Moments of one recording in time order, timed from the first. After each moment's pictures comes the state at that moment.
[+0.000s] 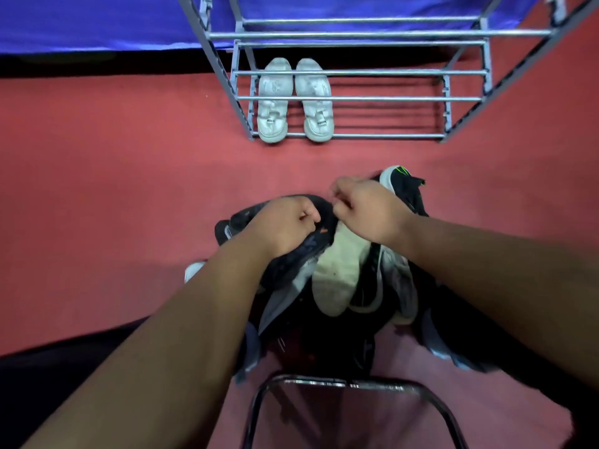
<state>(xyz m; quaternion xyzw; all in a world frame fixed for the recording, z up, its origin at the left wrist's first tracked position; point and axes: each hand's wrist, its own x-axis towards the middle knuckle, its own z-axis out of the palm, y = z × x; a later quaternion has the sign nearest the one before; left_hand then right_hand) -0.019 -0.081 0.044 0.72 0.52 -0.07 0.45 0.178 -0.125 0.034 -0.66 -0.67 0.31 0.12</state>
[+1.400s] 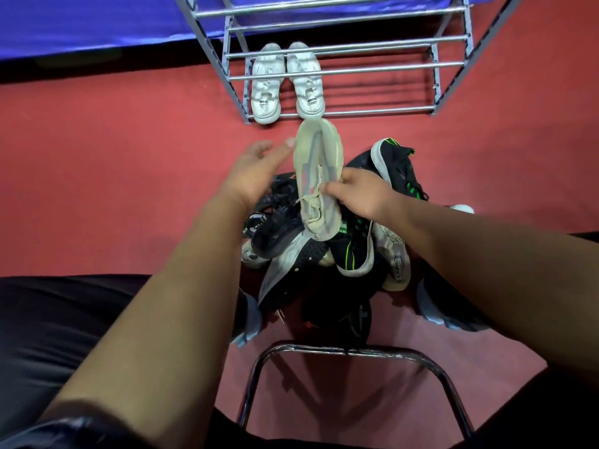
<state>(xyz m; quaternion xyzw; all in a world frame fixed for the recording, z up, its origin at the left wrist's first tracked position) -0.025 -0.087 0.065 0.52 0.63 0.13 0.56 0.187 -0.171 0.012 -0.71 -0.45 0.51 0.18</state>
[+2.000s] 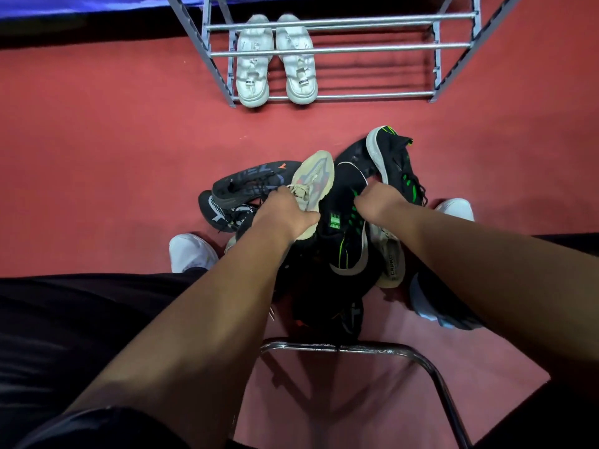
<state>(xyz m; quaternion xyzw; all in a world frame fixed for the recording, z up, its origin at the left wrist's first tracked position) 0.012 -0.132 -0.033 0.67 0.64 -0.15 0.34 0.216 -0.175 -0.058 -0.82 -0.37 0.44 -0.04</state>
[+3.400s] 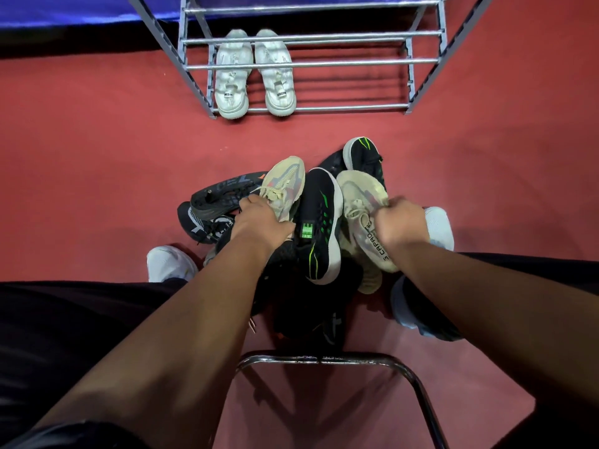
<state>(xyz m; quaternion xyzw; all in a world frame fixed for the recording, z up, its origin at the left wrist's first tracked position) 0.018 -0.136 -0.040 0.66 0.66 -0.17 0.31 0.251 -0.236 -0.024 -0.90 -0.26 0.34 0.11</state>
